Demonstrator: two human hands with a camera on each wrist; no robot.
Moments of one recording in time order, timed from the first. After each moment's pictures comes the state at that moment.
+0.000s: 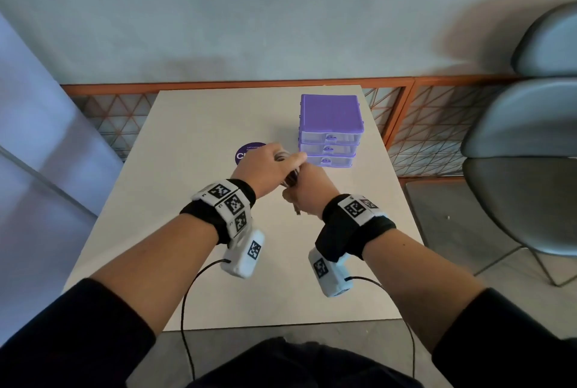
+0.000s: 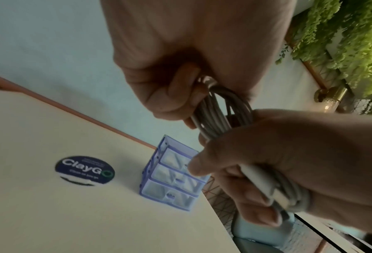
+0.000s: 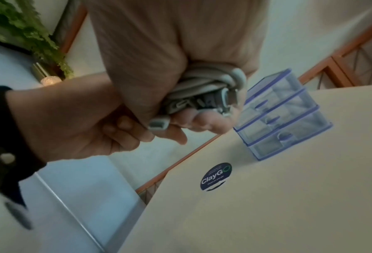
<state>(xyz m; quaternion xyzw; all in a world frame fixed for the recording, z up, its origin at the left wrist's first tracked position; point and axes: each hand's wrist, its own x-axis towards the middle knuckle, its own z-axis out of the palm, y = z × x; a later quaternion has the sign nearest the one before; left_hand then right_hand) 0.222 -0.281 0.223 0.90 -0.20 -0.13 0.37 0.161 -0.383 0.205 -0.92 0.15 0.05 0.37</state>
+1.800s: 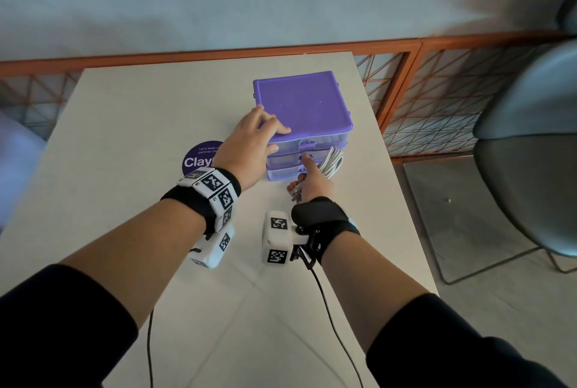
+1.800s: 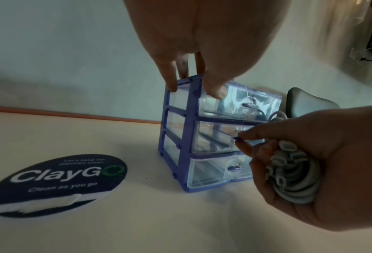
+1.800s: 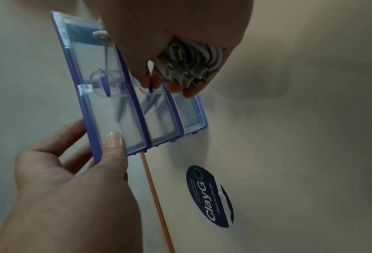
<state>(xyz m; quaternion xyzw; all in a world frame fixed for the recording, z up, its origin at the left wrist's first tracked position) 0.356 -0.385 0.110 0.87 -0.43 0.02 0.24 0.280 -0.493 0.055 -0.38 0.53 -0.11 0.75</state>
